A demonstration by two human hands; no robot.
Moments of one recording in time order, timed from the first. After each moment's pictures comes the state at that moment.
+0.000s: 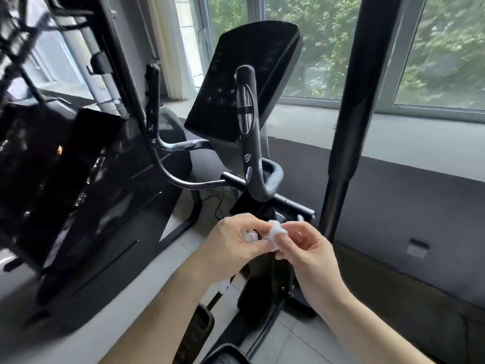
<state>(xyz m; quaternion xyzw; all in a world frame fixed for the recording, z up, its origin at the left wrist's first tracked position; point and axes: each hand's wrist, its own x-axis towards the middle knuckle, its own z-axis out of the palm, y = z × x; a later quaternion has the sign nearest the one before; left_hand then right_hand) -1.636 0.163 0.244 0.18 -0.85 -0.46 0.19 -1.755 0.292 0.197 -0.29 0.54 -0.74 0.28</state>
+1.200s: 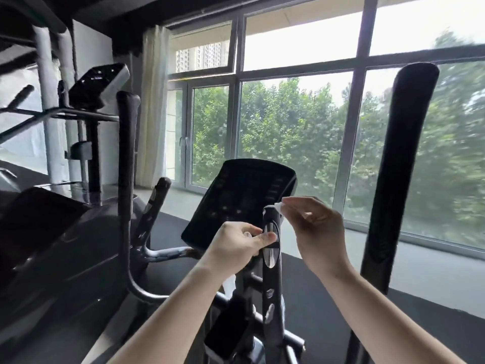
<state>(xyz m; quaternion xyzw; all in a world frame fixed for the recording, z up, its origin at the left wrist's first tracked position) -1.710 0.021 0.386 0.15 -0.81 -0.47 0.32 -1.817 0.160 0.411 -0.44 0.57 -0.67 -0.16</state>
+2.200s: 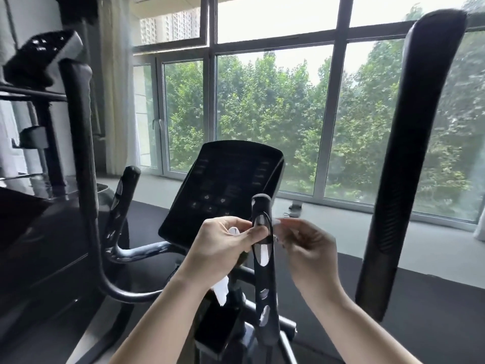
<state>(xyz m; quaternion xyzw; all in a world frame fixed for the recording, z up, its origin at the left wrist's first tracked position) -1.719 0.011 0.380 0.11 -0.74 -0.60 0.30 -1.820 0.148 0.357 -0.34 0.56 -0.76 -0.06</state>
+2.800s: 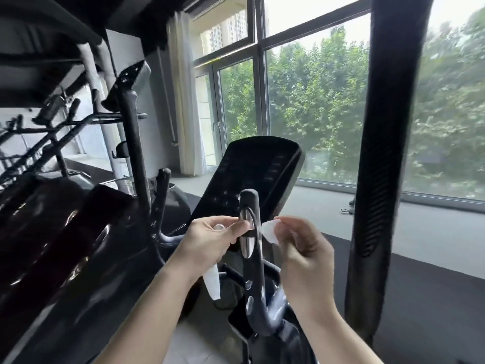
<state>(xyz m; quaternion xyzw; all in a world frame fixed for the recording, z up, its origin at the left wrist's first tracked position) -1.716 0.045 0.385 0.25 -0.72 -0.55 0.34 -1.828 0.173 0.345 -0.37 0.46 -0.81 0.01</state>
